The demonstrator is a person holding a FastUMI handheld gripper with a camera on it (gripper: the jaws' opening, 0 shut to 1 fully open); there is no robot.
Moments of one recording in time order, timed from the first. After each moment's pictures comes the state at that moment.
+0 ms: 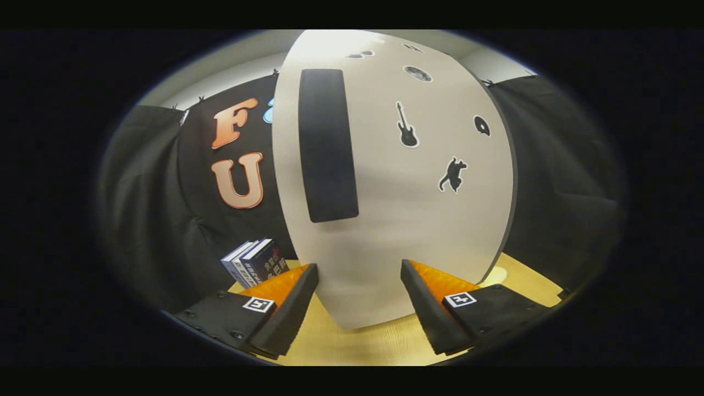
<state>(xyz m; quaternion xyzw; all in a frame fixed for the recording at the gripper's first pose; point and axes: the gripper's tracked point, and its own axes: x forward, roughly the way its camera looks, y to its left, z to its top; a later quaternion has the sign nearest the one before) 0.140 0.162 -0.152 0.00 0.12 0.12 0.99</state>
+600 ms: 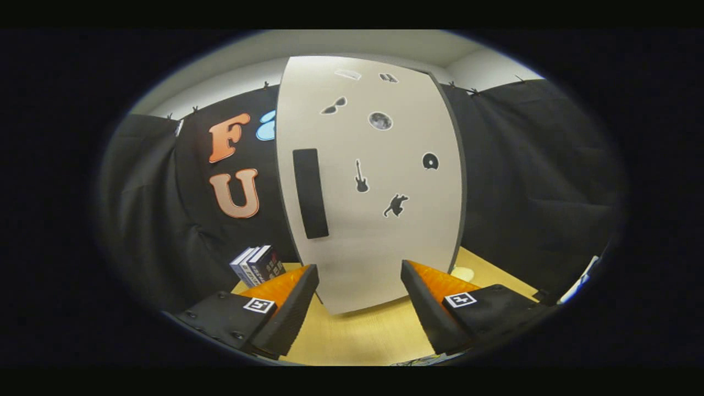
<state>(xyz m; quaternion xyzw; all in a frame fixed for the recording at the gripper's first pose) 0.045 0.112 -0.073 -0.01 0.11 0.10 0.99</state>
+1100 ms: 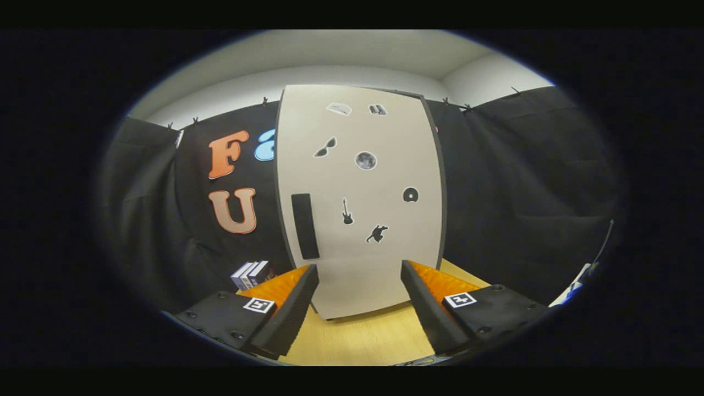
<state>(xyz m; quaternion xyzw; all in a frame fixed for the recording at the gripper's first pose) 0.023 0.091 -0.009 0.00 0.06 0.08 1.00</state>
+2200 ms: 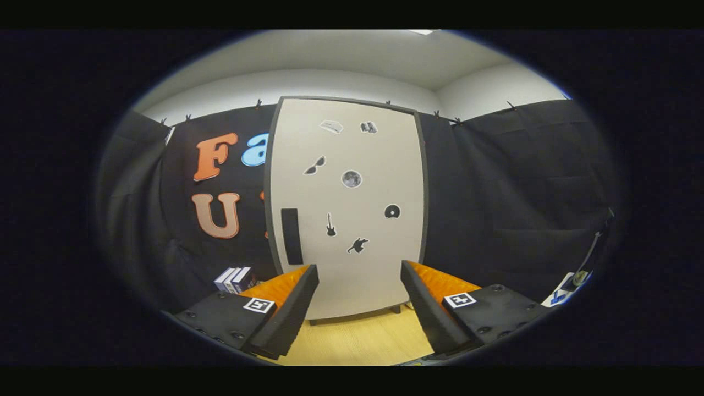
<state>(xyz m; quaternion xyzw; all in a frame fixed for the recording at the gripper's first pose) 0.014 0.088 0.017 -0.03 0.03 0.02 1.00</state>
